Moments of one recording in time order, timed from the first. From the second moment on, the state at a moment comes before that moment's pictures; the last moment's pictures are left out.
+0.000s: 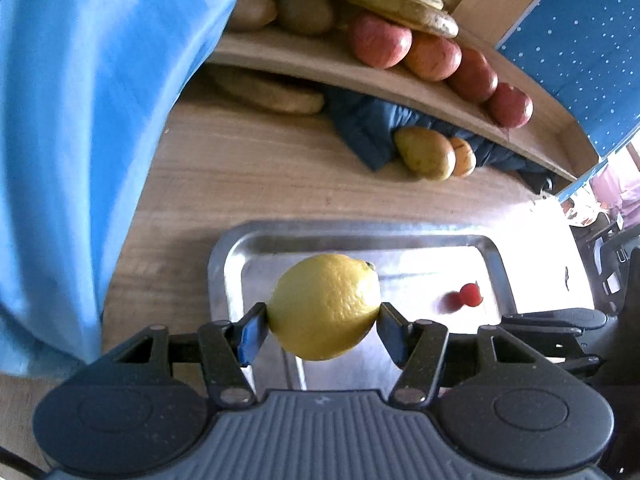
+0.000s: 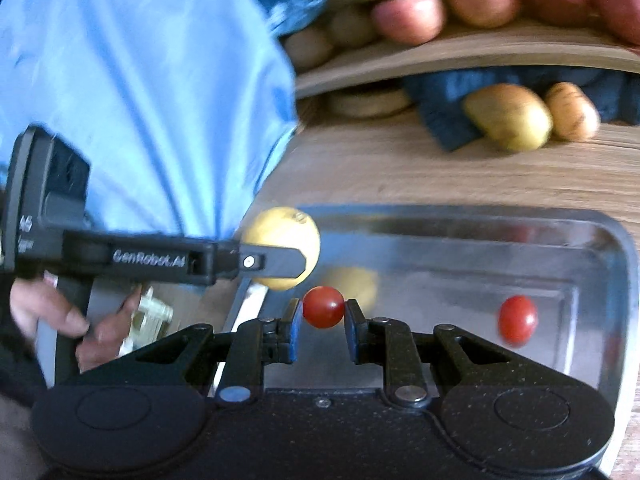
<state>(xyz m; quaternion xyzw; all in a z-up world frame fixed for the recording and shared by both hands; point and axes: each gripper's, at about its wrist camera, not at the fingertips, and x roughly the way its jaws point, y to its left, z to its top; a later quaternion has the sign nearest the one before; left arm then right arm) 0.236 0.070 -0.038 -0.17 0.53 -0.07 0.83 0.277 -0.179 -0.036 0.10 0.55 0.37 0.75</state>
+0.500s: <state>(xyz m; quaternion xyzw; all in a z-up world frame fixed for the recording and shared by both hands) 0.215 0.077 -0.033 -0.17 0.55 -0.09 0.81 0.242 -0.149 -0.037 -0.03 0.54 0.48 0.69</state>
